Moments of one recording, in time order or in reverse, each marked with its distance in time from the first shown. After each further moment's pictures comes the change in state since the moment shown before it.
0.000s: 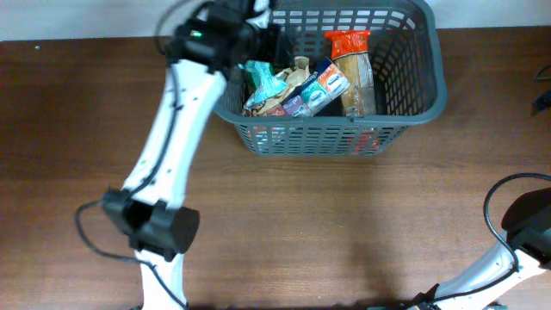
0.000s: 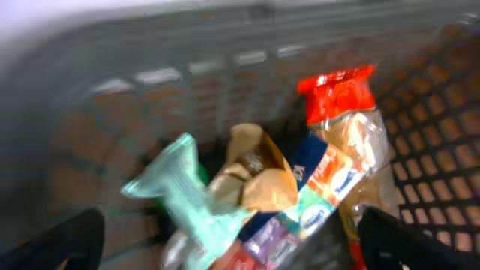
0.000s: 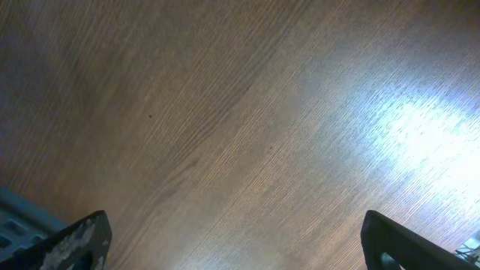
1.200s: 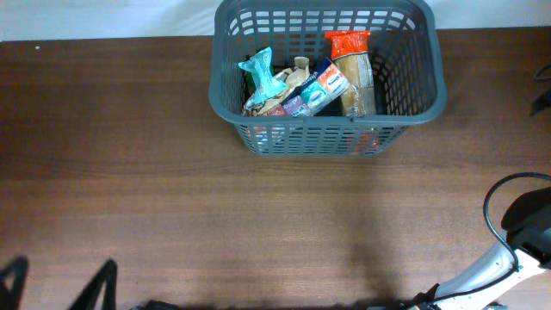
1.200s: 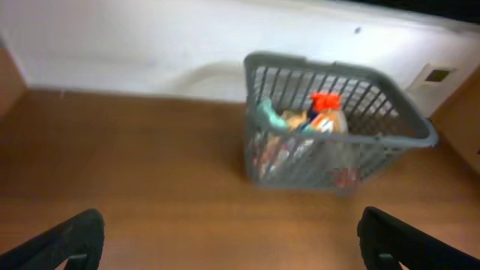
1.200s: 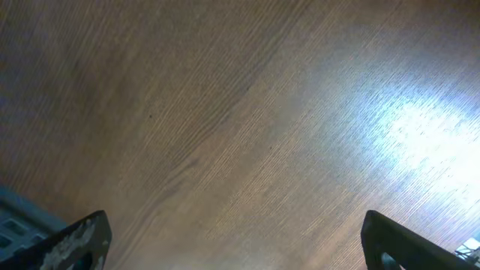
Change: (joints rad) left arm 0.087 -1.276 -0.319 -0.612 -0.197 -0.137; right arm 0.000 0.000 0.000 0.000 0.000 0.000
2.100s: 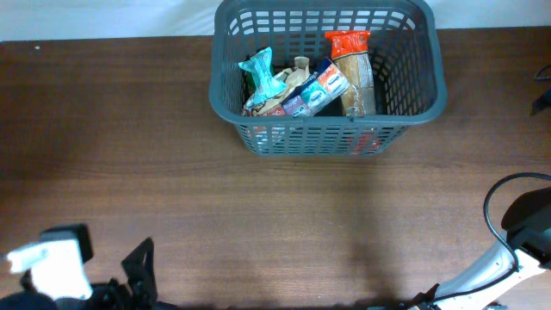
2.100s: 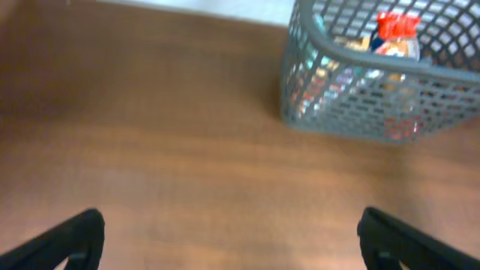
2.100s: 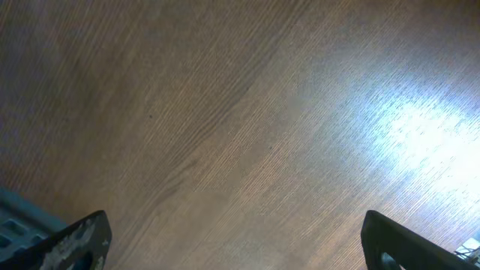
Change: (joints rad) left arm 0.000 -0.129 -0.518 0.165 -0.057 -0.013; right arm 0.000 0.000 0.000 0.000 0.000 0.000
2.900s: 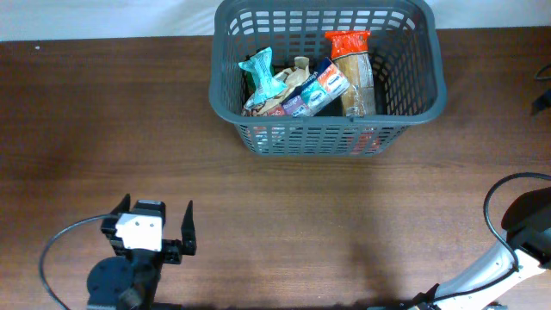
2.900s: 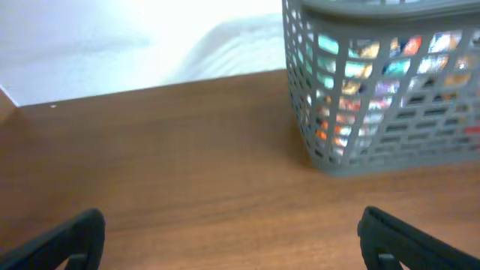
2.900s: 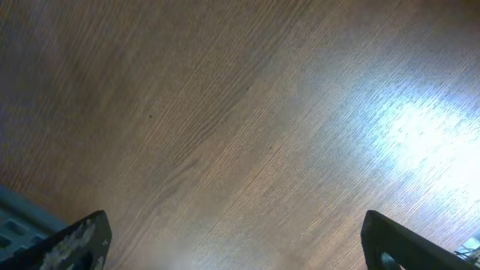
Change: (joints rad) left arm 0.170 -0.454 -1.025 0.878 0.136 0.364; right arm 0.000 0.000 0.000 0.000 0.000 0.000
